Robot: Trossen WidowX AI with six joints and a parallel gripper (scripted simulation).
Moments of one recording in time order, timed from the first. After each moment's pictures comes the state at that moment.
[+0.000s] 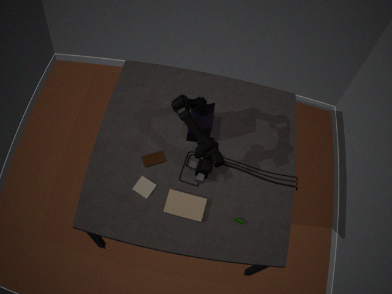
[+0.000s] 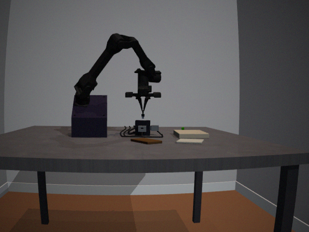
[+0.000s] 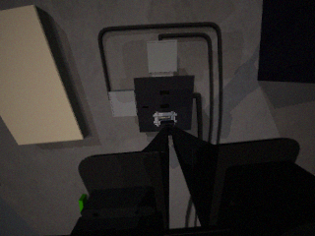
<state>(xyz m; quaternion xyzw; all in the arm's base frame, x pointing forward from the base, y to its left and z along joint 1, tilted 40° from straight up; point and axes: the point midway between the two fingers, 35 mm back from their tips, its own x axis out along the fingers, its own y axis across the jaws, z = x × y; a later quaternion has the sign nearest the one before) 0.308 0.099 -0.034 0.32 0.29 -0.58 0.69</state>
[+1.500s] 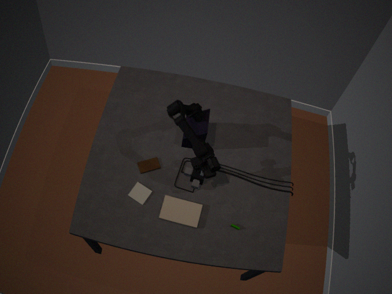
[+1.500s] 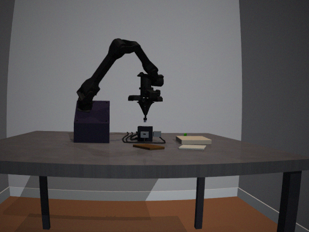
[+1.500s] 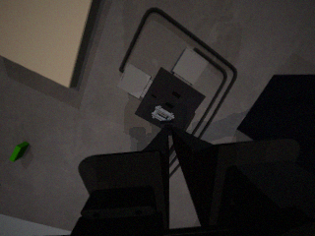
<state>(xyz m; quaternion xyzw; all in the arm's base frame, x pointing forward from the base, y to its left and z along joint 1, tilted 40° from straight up) 0.306 0.107 -0.025 0.11 0.44 -0.48 0.75</state>
